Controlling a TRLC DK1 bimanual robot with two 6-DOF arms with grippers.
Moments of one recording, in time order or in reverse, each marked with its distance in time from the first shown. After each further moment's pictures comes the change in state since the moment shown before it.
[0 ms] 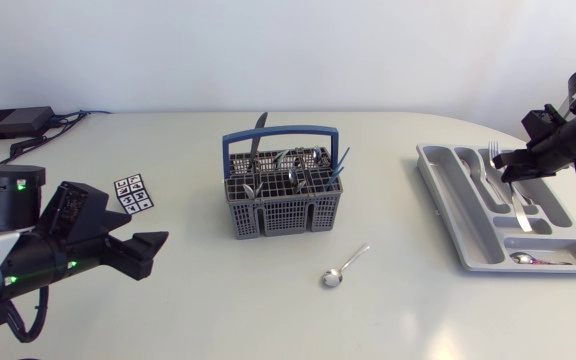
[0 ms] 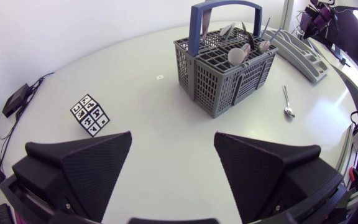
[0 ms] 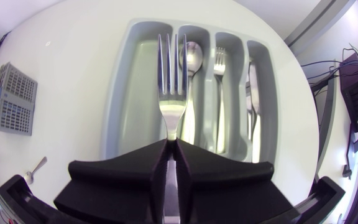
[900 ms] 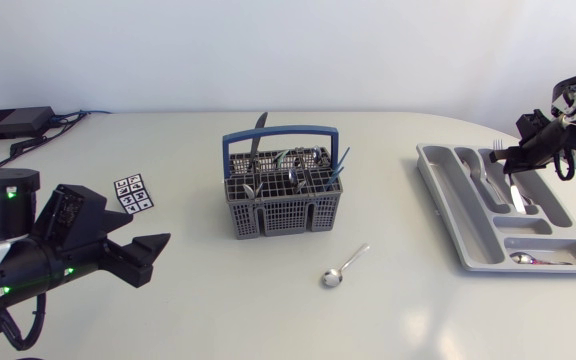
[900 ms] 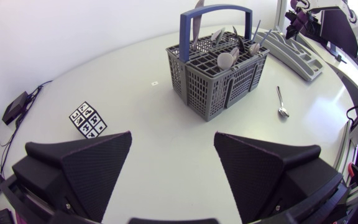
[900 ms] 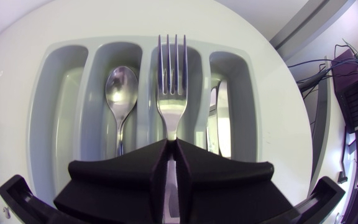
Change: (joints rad) left arm -0.043 -0.063 -0.013 -0.015 -0.016 0.000; right arm -0.054 0.420 0.422 0.052 0.073 0.000
